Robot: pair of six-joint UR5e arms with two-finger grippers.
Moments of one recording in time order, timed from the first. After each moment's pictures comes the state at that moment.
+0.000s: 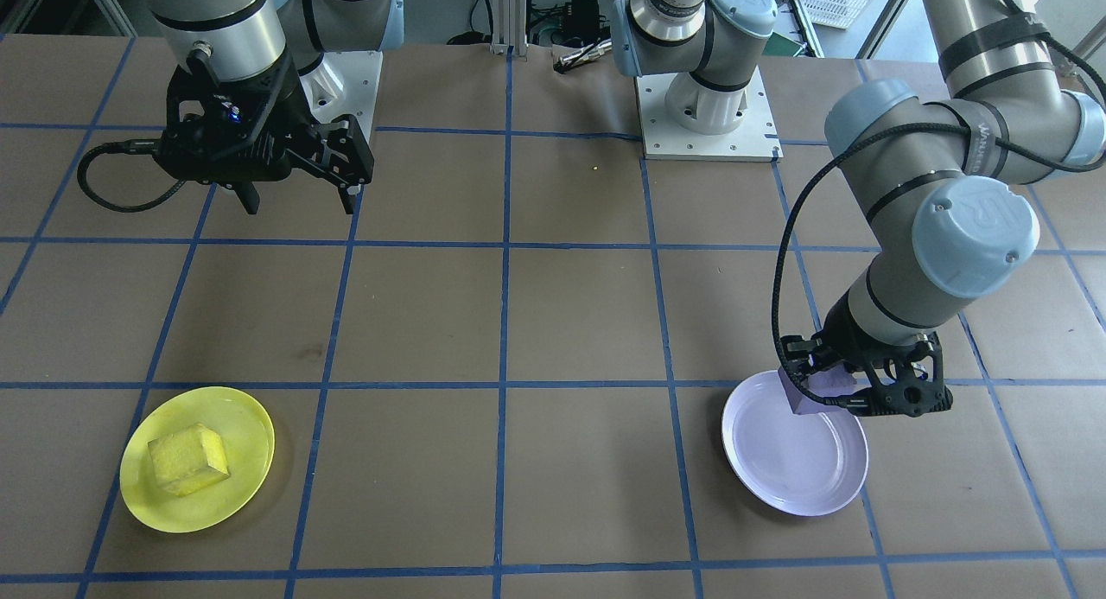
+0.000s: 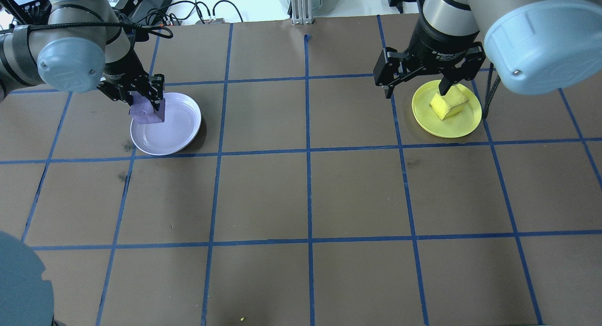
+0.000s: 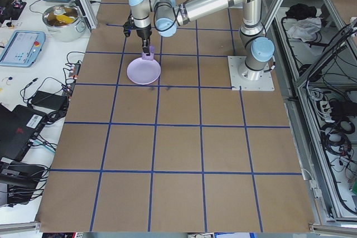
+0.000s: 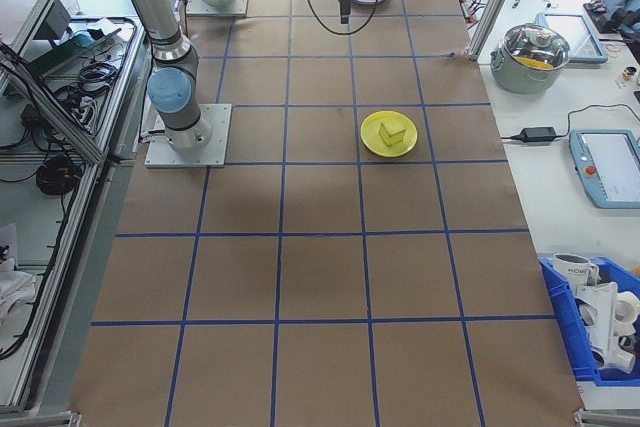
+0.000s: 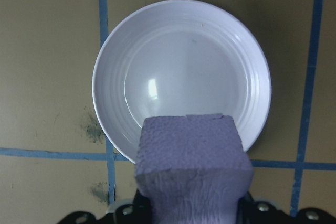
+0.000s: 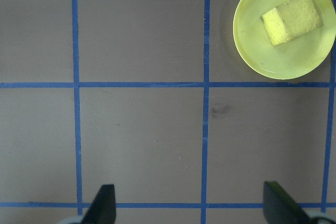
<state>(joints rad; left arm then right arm) -1.40 -1.90 -1.60 -1.25 1.67 0.13 1.67 -1.56 1.58 -1.65 -1.57 0.09</state>
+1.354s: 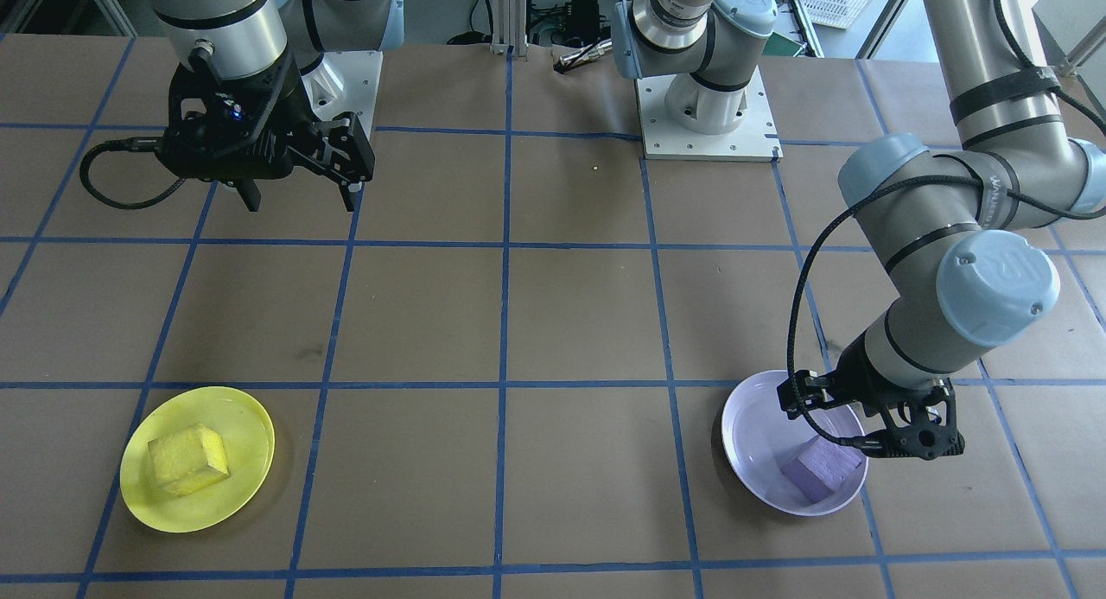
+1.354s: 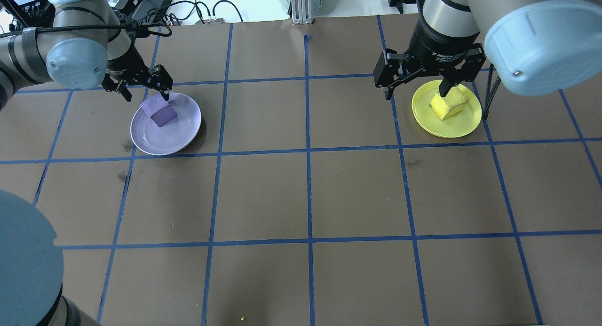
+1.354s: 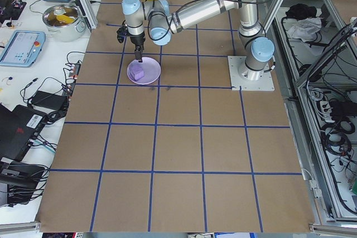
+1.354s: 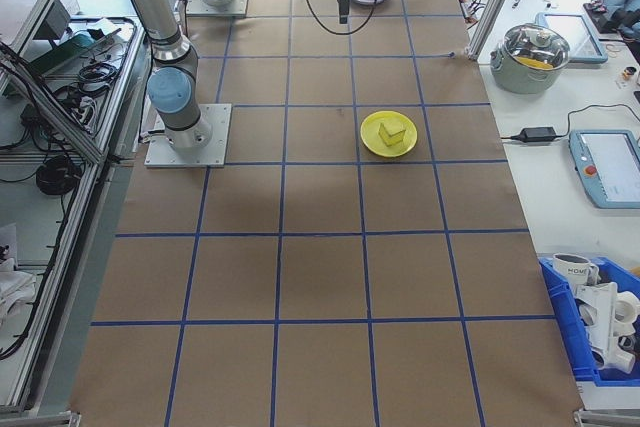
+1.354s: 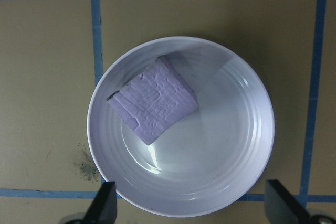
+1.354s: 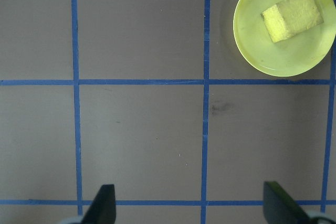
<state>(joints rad) -1.38 -1.97 -1.55 -1.18 1.63 0.18 1.67 -1.56 1.58 -1.64 -1.57 0.09</state>
